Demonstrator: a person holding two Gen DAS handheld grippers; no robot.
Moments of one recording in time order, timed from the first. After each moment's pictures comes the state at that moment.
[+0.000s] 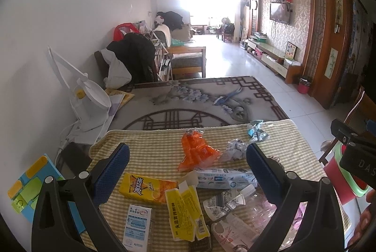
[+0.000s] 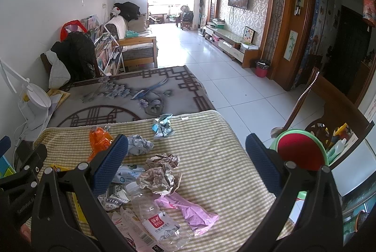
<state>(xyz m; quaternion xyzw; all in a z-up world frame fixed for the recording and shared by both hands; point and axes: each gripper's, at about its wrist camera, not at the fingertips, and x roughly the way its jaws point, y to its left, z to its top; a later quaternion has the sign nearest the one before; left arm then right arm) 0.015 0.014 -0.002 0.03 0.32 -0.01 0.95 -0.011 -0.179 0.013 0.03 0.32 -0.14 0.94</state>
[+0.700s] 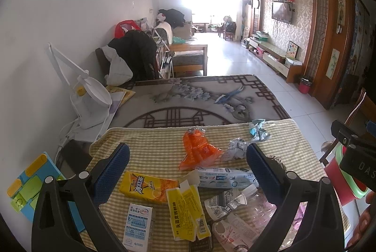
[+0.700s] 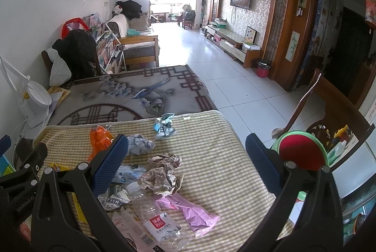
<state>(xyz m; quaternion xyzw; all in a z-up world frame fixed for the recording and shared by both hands) 0.016 0.016 -0.004 0.03 0.32 -0.01 0.95 -0.010 -0.179 0.011 0.03 0.32 -0.13 0.94</state>
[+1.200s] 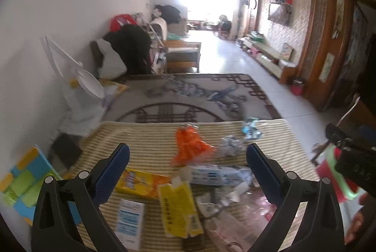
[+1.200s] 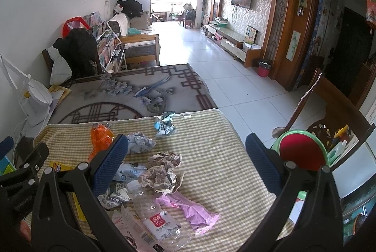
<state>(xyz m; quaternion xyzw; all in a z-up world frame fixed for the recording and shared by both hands) 0.017 0.026 -0.017 -0.01 0.33 -0.05 0.94 -0.007 -0.174 0.006 0.03 0.32 -0.13 0.94</state>
